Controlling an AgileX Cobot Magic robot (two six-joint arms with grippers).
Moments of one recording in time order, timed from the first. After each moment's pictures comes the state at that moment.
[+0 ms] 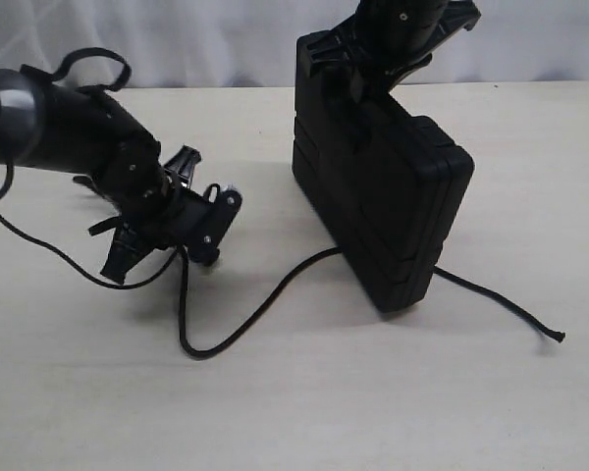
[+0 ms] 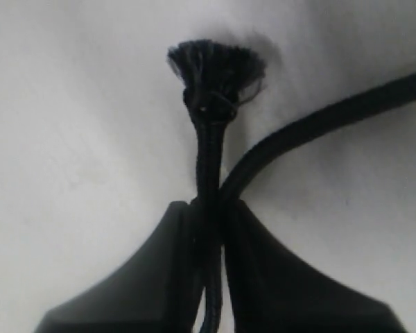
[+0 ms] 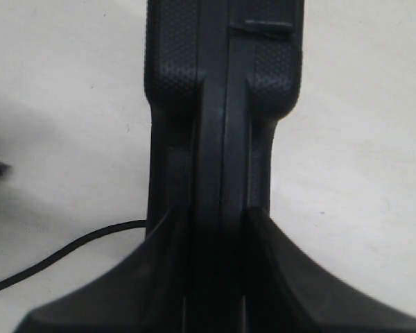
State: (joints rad) left arm -0.49 1.99 -1.12 0.33 0.49 1.22; right arm 0.44 1.95 -1.88 -0.12 1.20 0.12
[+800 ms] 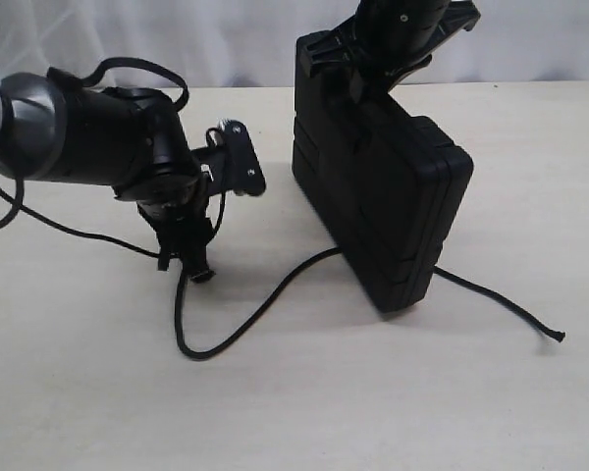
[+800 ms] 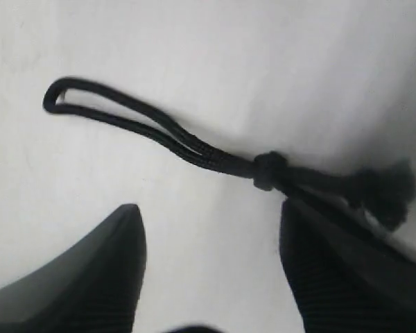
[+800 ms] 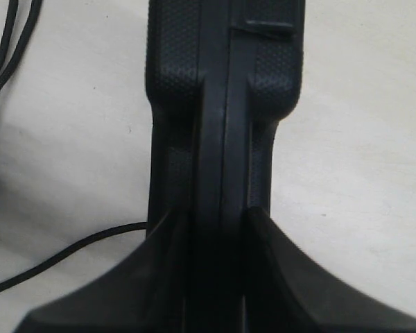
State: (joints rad) left arm -0.65 1.92 -1.12 0.72 0.62 -0.04; right arm 0.44 1.95 -1.86 -0.11 1.19 0.11
